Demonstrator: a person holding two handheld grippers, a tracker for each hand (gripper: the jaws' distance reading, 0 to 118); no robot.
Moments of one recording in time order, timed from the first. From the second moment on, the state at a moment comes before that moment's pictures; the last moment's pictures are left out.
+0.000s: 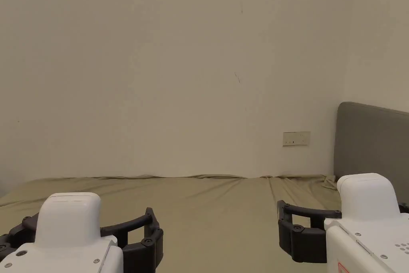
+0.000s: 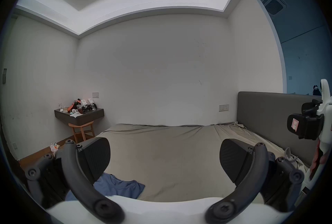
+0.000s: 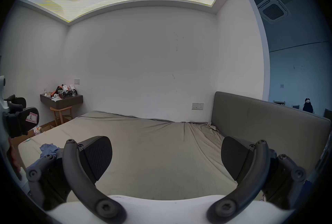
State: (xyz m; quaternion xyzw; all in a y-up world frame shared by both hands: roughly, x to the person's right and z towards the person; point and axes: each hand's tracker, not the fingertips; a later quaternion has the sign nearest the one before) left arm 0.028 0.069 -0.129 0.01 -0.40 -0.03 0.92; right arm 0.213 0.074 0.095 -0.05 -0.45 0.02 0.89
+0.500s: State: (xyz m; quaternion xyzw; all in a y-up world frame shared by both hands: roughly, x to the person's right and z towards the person) left arm 0.026 0.070 -0.131 0.01 -0.39 -0.02 0.92; right arm 0.214 0.075 0.101 -0.04 -0.46 0.03 0.89
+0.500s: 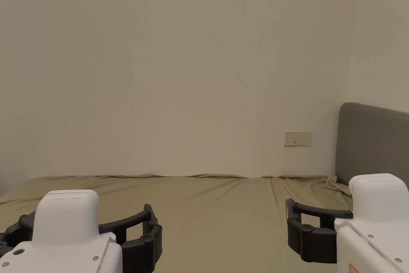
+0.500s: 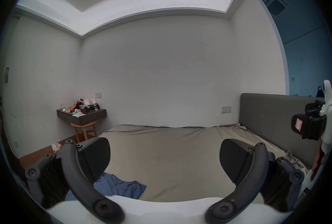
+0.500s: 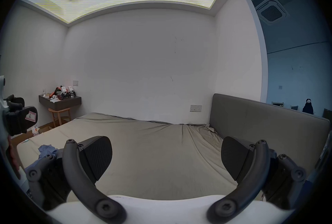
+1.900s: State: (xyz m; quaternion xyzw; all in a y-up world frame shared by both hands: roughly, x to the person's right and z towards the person) left arm 0.027 0.067 -0.119 0.01 -0.40 -0.04 0.91; right arm 0.210 0.074 0.111 -0.01 -0.45 0.01 0.89
